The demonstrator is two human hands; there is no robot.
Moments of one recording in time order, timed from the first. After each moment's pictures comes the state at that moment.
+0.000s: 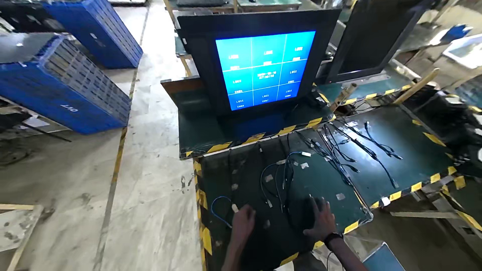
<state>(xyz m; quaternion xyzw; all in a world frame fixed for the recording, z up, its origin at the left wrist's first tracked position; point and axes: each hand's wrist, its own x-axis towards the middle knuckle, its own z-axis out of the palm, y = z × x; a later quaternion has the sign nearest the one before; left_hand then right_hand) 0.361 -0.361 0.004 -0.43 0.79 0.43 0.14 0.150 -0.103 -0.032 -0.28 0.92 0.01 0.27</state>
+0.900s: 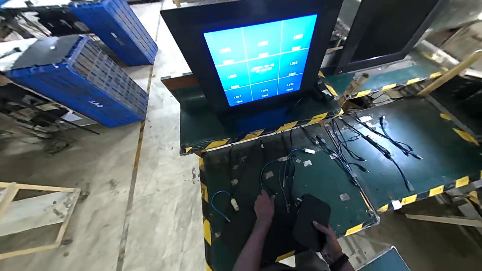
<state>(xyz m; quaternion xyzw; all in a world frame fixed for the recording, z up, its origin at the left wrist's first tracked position) 0.248 -0.312 -0.022 -0.52 0.75 0.36 0.19 0.184 -0.067 -0.028 0.19 0.56 -0.70 0.40</state>
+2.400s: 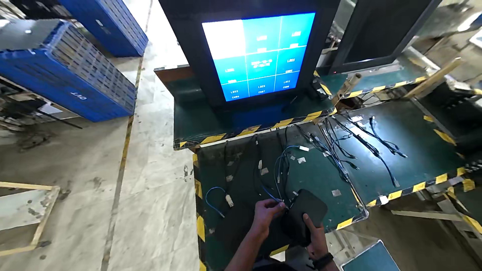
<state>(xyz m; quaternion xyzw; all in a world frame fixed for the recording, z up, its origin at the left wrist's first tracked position) 0.287 -0.273 0.030 -0.42 0.41 0.80 -0.06 0.215 -0.092 0.000 0.16 0.57 -0.75 0.29</state>
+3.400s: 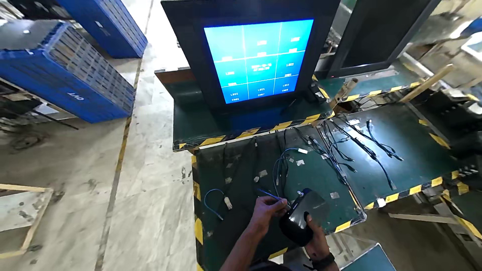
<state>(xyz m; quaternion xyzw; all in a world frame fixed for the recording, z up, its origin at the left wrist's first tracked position) 0.279 -0.286 0.066 -0.35 0.39 0.85 -0.08 0.210 -0.098 0.020 0.18 0.49 -0.79 0.34</state>
